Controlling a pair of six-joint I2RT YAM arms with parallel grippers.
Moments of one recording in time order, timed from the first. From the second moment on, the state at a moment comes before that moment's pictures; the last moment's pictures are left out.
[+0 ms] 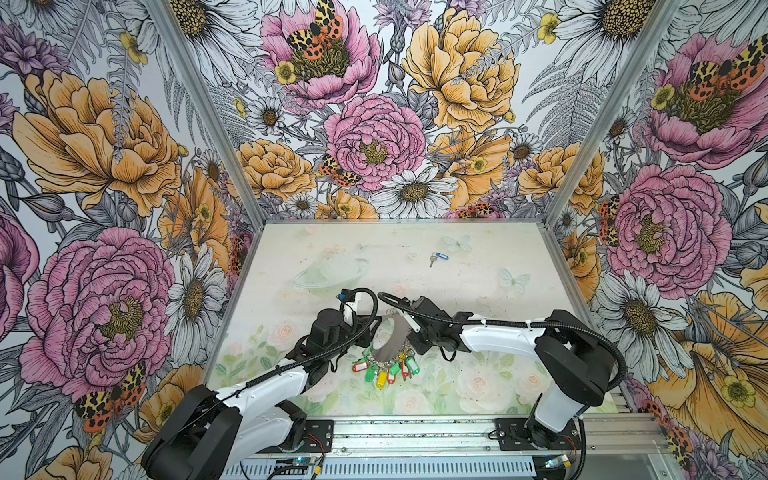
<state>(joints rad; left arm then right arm) -0.55 1.09 0.29 0.40 0.22 -0.49 0.88 1.70 0.91 -0.26 0.07 0.13</state>
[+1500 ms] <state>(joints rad) -0.54 1.07 0.26 0.39 0.21 -0.49 0.93 1.69 0.93 -0.28 0.14 0.13</state>
